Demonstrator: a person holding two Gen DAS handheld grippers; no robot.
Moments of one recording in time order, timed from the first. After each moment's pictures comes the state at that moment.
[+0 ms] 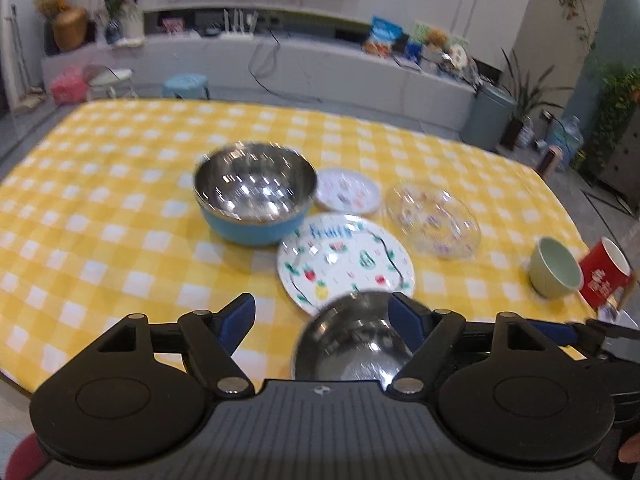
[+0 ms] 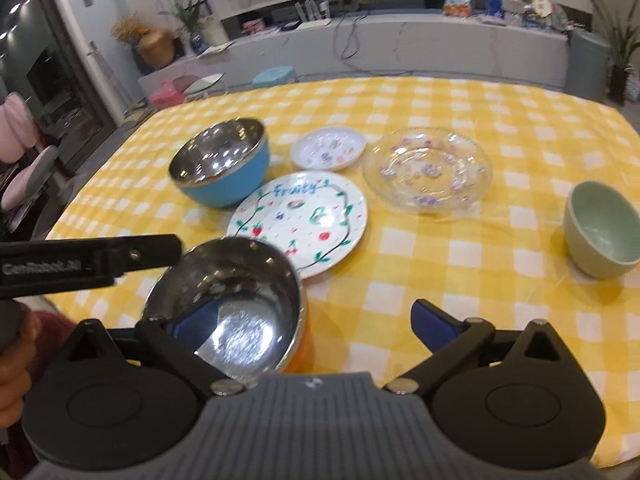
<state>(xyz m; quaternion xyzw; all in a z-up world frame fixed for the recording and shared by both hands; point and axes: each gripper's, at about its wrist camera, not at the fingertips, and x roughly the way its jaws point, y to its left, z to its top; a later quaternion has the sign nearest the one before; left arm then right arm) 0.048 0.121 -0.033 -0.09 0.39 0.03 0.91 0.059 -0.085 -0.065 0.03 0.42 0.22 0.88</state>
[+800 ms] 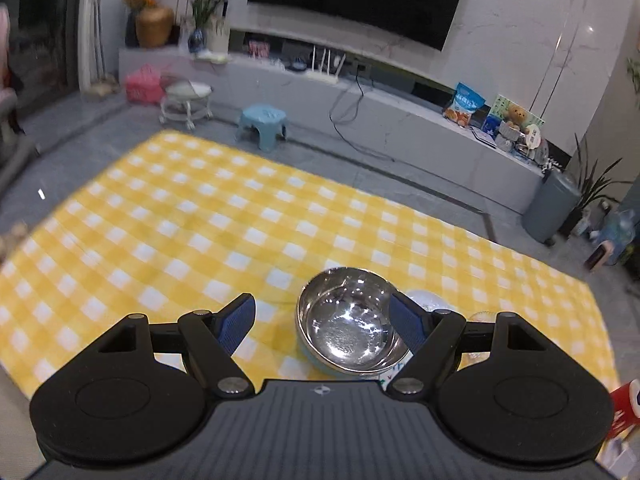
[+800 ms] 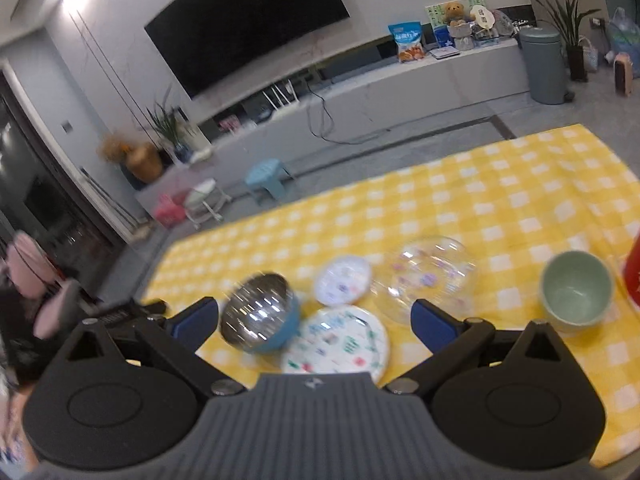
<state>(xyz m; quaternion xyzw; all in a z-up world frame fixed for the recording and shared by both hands) 0.111 0.225 0.018 -0.17 0.36 0.12 0.91 0.088 -0.106 0.059 0.19 0.36 0.20 0.89</state>
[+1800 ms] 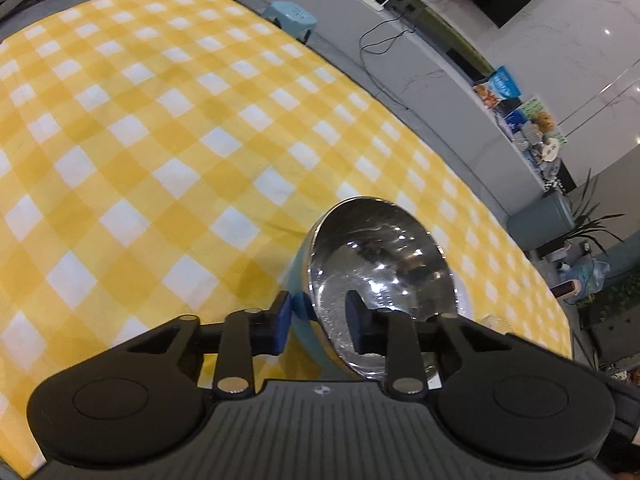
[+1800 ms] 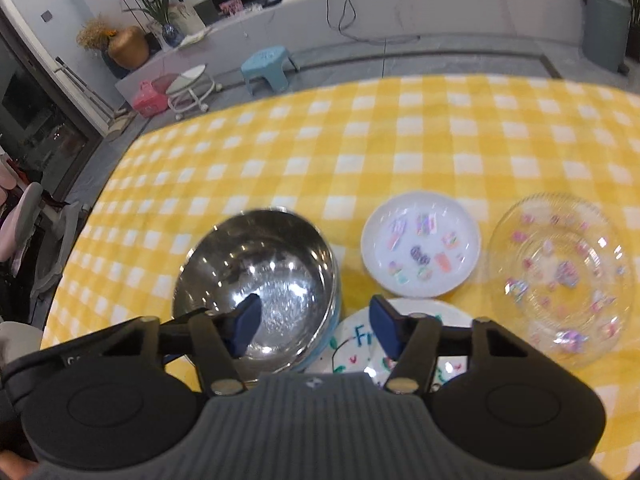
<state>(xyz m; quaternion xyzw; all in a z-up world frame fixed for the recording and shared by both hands) 0.162 0.268 -0.098 -0.35 0.42 0.10 0.83 0.223 0.059 -0.074 0.07 0.51 0.22 0.83</state>
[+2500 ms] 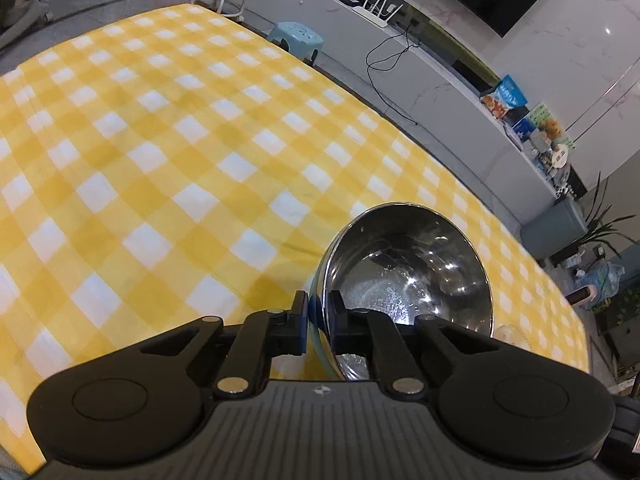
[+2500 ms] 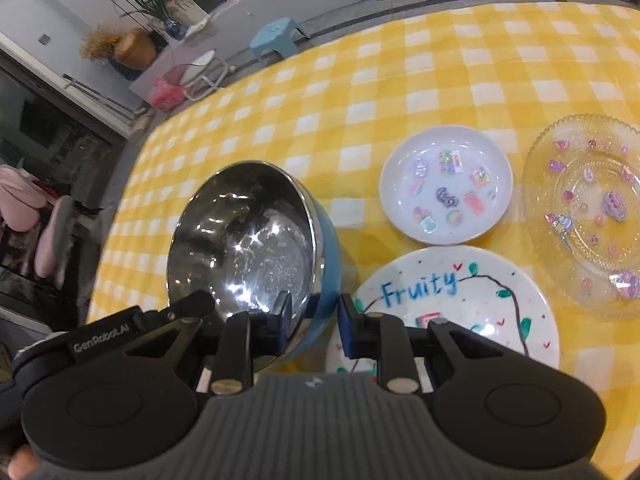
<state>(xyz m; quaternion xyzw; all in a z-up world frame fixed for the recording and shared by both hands) 0.154 0.269 -0.085 -0.32 0.40 0.12 0.85 0.221 0.043 -0.084 0.15 0.54 0.25 0.79</state>
